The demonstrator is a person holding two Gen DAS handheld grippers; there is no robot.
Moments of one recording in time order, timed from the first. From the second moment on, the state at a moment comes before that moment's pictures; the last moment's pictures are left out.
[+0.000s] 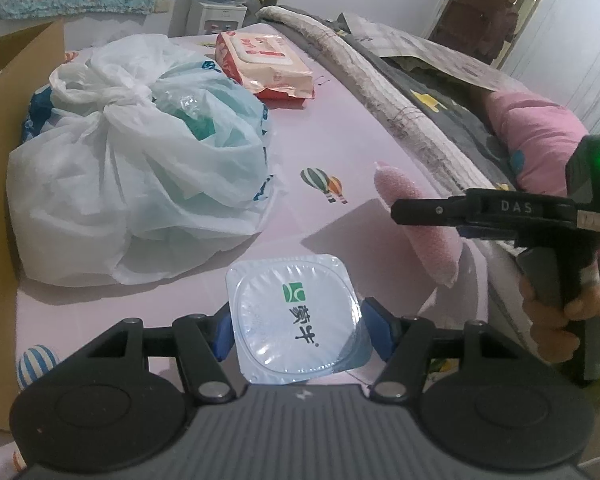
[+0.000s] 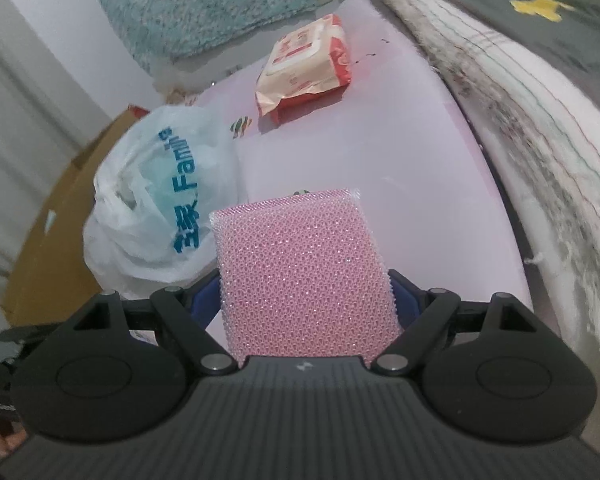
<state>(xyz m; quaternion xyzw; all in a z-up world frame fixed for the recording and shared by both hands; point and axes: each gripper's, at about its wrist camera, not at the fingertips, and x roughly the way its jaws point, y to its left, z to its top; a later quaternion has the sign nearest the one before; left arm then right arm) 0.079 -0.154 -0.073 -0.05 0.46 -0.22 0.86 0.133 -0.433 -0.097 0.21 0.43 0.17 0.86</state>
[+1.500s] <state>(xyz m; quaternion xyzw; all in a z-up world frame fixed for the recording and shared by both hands) 0.012 0.092 0.078 -0.20 0.28 -0.04 0.94 0.140 -0.202 0.064 0.24 0.37 0.44 0.78</state>
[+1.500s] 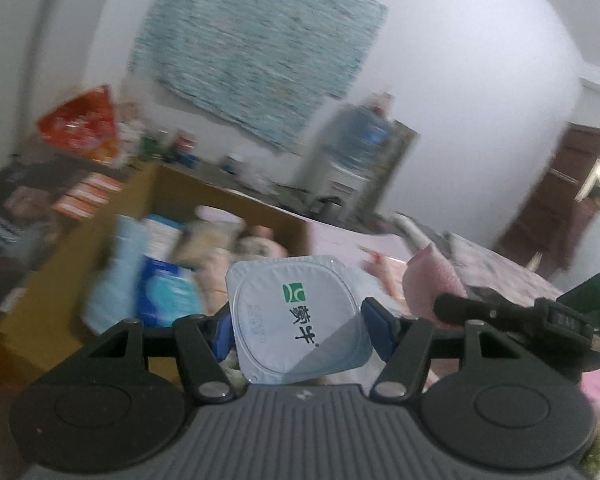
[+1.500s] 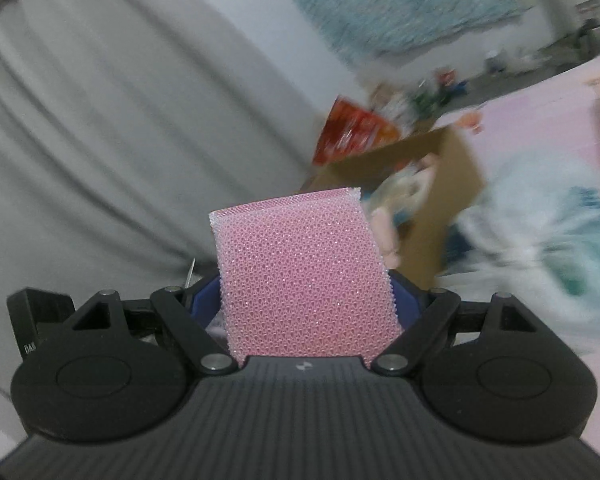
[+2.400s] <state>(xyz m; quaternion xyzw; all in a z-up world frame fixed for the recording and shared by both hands) -0.036 0.236 0.070 -0.25 0.25 0.10 0.93 0.172 0.101 -0.012 -0.04 0.56 0.50 0.66</state>
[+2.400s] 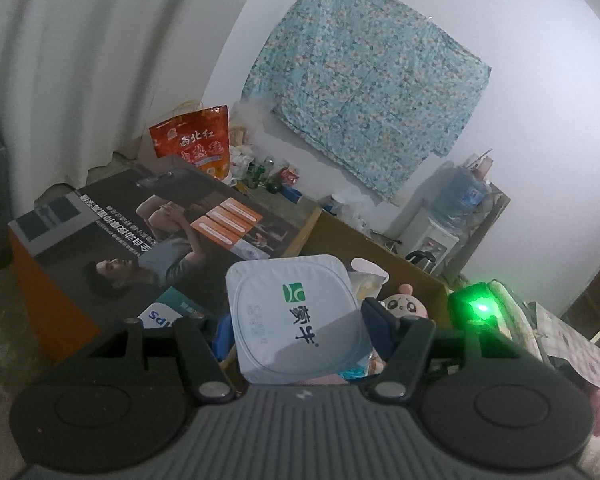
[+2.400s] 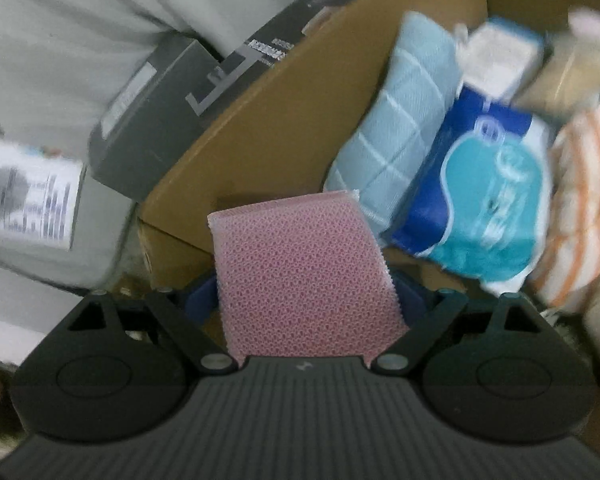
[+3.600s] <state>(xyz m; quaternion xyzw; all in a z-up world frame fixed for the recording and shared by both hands) 0.036 0.158 0.043 -0.23 0.34 -0.05 0.91 0.179 -0.140 0.066 0.28 0.42 0.49 0.71</state>
